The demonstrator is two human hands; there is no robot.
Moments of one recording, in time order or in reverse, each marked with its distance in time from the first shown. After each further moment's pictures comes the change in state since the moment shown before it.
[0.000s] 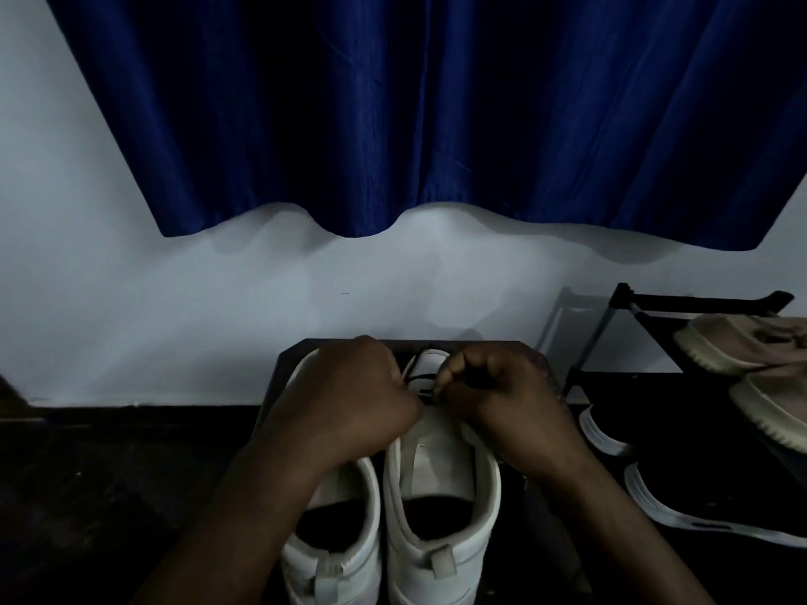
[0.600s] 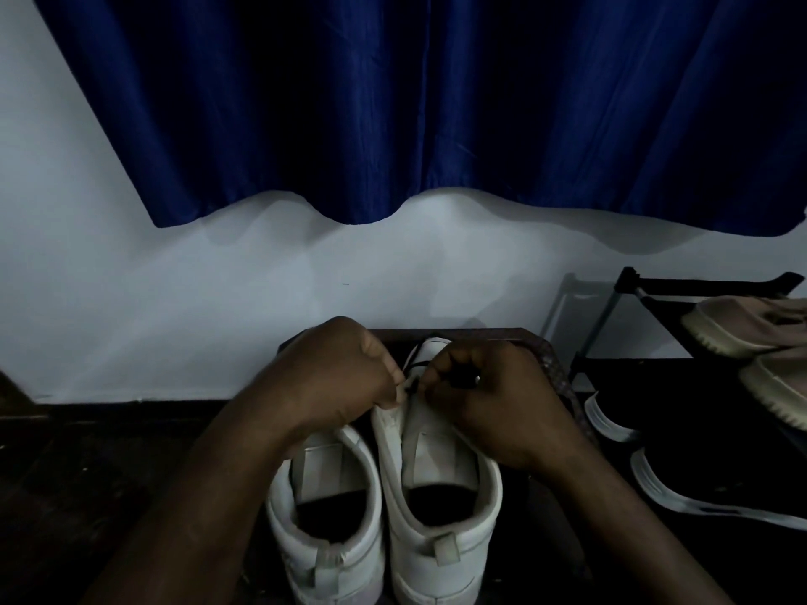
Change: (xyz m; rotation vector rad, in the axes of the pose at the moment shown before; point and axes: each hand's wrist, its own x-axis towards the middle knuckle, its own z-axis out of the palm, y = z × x) left_hand 0.020 -0.023 0.001 -0.286 -0.094 -0.019; right_hand 0.000 -0.002 0.009 -0.220 -0.047 -0.003
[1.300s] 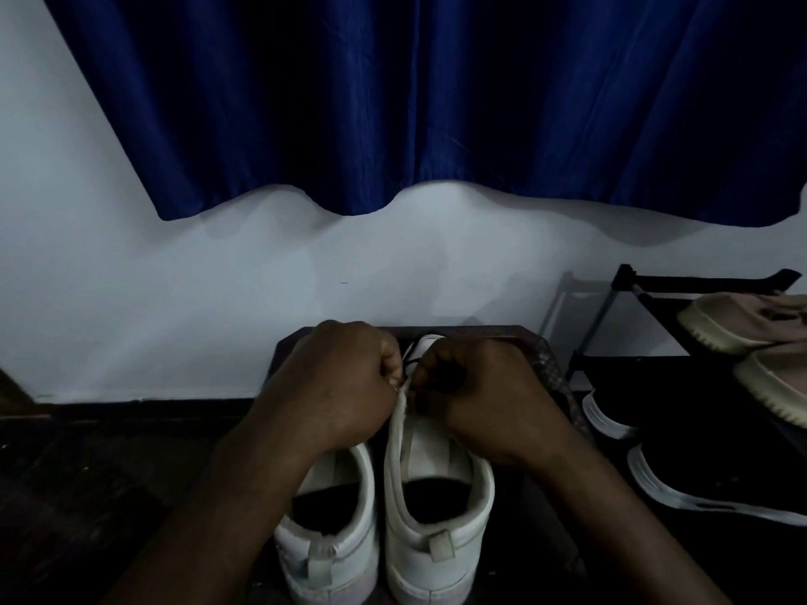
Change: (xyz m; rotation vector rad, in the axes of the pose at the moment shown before) left_hand -0.009 0.001 0.013 0.343 0.172 0.236; right_hand -0.001 -0.006 -0.002 -0.115 -0.052 -0.056
